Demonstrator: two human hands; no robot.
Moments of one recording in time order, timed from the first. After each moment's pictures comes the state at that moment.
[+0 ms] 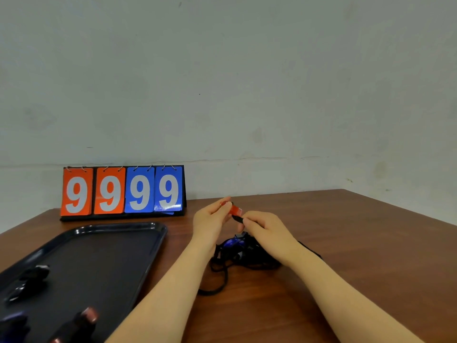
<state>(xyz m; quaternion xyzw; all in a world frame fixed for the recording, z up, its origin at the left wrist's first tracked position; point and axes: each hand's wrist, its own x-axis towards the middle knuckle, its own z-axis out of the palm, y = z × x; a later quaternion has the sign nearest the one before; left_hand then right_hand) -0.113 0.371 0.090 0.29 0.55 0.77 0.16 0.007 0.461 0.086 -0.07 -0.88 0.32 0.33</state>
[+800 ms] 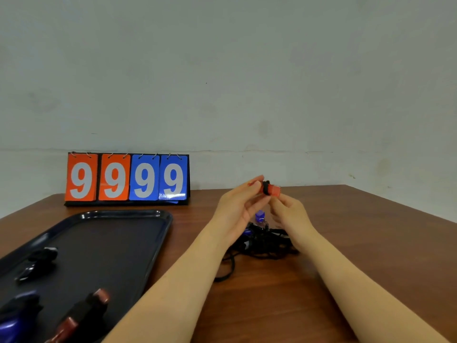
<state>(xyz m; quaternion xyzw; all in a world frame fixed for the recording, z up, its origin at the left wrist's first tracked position) -0.079 0.367 0.112 0.36 0.32 0.79 0.37 0.006 0.472 0.091 -0.14 -0.72 0.54 0.41</state>
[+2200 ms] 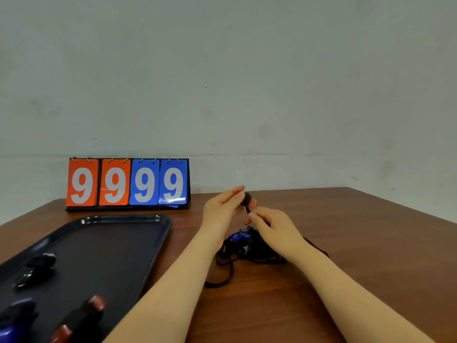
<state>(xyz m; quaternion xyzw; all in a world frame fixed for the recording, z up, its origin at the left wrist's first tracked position) -0.105 0.371 0.097 0.35 0.50 0.77 0.18 -0.002 0.471 0.074 -0.09 -0.89 0.27 0.36</state>
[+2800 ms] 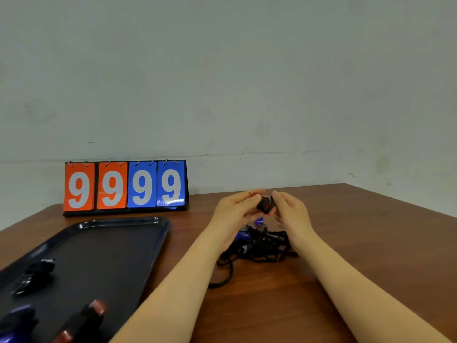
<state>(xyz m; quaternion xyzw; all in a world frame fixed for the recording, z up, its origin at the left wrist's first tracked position) -0.084 0.368 0.105 0.42 0.49 0.71 0.30 0.006 0.481 0.088 -0.17 -0.71 0.50 0.47</state>
